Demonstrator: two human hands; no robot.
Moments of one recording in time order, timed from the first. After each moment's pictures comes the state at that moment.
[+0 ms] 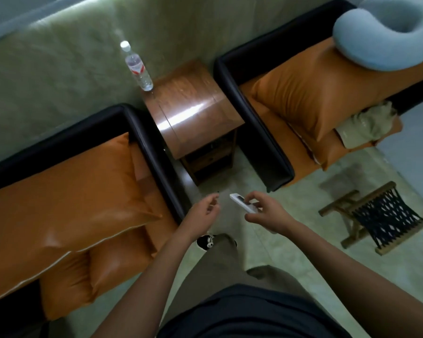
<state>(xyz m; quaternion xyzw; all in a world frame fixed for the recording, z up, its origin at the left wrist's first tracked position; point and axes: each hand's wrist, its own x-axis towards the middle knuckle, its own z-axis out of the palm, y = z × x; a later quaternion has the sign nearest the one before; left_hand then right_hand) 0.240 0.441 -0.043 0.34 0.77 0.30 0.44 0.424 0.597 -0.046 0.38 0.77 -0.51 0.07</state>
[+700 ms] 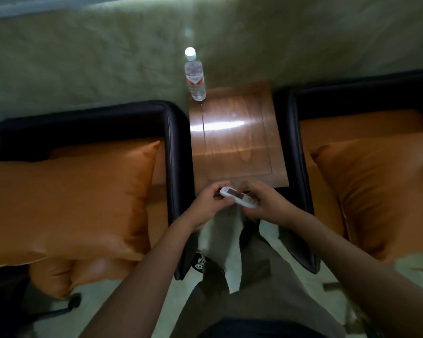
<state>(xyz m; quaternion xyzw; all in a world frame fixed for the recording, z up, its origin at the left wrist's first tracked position) 0.065 0.598 -0.054 0.06 0.69 0.54 0.48 0.161 0.794 -0.039 0.07 0.86 -0.48 0.18</state>
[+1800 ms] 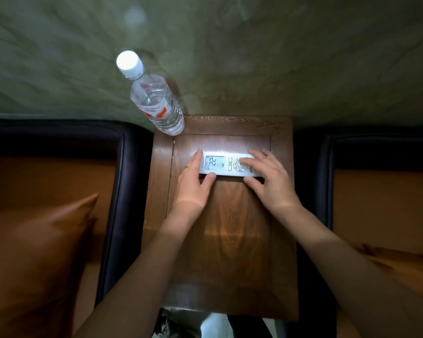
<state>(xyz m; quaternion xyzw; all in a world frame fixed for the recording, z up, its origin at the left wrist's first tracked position) -0.161 0.794 -0.235 0.02 0.88 0.41 0.22 -0.092 0.987 -0.245 0.13 0.90 -0.42 0.03</state>
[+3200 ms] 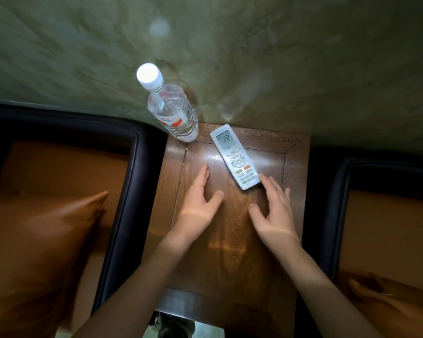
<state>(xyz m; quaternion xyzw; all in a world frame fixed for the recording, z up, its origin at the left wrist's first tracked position) -0.149 0.791 -0.227 -0.05 0.83 0.49 0.27 -0.075 0.962 -0.233 0.18 0.86 -0.46 0.06</state>
